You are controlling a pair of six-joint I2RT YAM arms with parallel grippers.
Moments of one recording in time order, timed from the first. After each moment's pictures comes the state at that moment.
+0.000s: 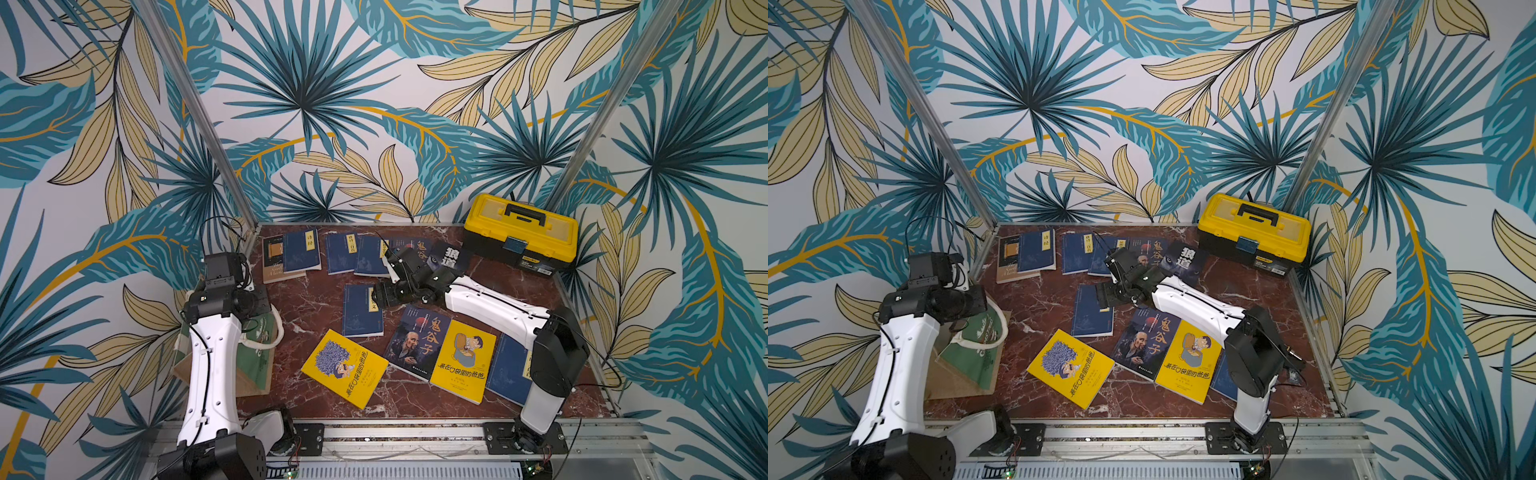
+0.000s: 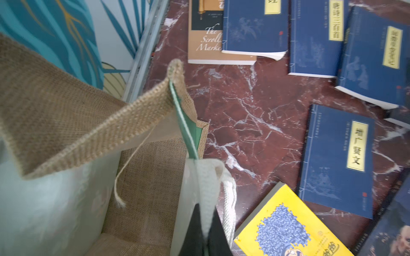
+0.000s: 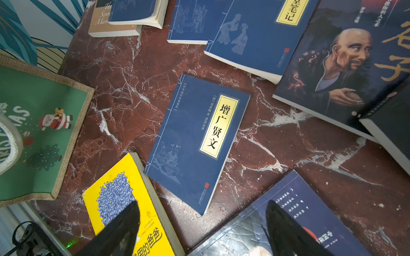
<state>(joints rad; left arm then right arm) 0.28 1.13 1.20 -1.05 0.07 -0.05 0.77 1.80 1.50 -0.58 0.01 0.44</state>
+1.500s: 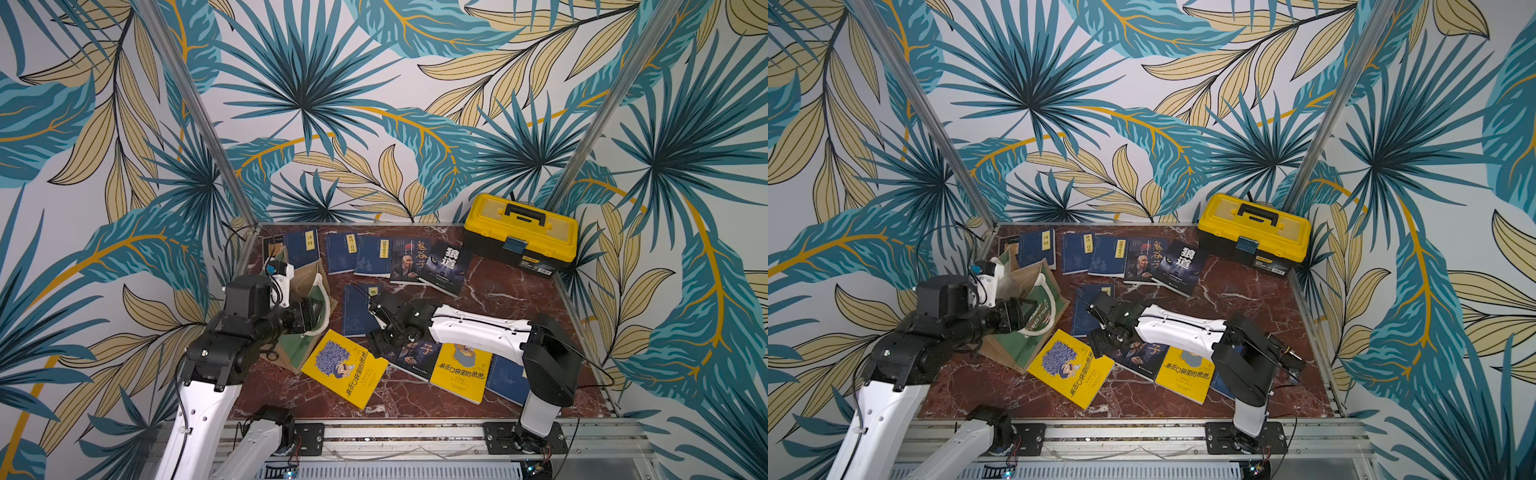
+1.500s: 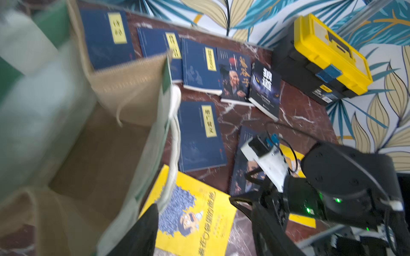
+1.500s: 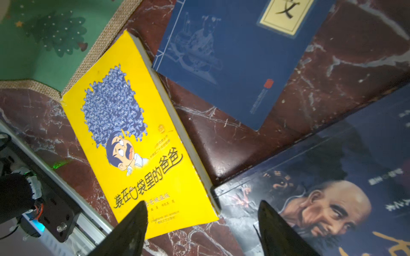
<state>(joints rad) -0.21 0.76 1.08 -1.03 0.25 -0.40 0.99 1.80 1.32 -0.64 -0.05 0.52</state>
